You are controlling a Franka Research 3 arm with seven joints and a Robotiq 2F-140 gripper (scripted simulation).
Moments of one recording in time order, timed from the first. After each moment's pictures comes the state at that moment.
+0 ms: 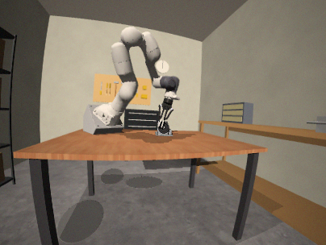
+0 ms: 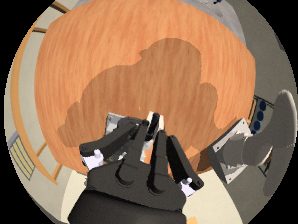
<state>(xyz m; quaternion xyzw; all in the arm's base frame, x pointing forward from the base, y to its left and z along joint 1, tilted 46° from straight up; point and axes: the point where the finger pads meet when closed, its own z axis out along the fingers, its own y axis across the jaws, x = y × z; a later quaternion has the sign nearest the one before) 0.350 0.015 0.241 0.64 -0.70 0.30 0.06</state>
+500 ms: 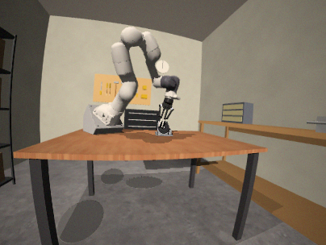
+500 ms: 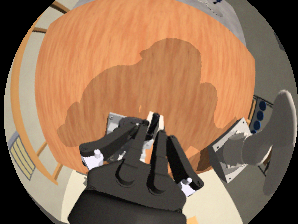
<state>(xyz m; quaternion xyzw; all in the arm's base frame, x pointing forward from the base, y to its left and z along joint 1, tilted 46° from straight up) 0.351 0.017 0.245 0.64 -0.70 0.30 0.06</state>
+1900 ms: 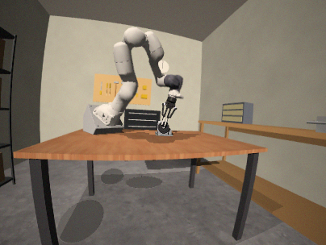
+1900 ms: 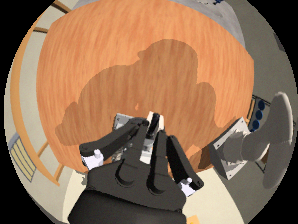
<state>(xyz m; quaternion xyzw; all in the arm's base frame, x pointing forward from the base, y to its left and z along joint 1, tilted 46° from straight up) 0.364 0.026 0.265 0.64 -0.70 0.30 0.07</state>
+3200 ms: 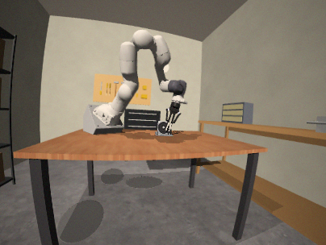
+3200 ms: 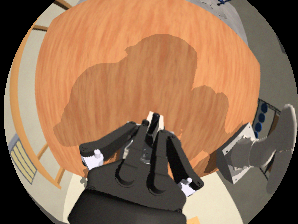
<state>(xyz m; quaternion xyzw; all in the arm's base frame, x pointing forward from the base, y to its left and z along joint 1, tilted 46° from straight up) 0.416 0.011 0.255 0.65 -0.70 0.30 0.06</state>
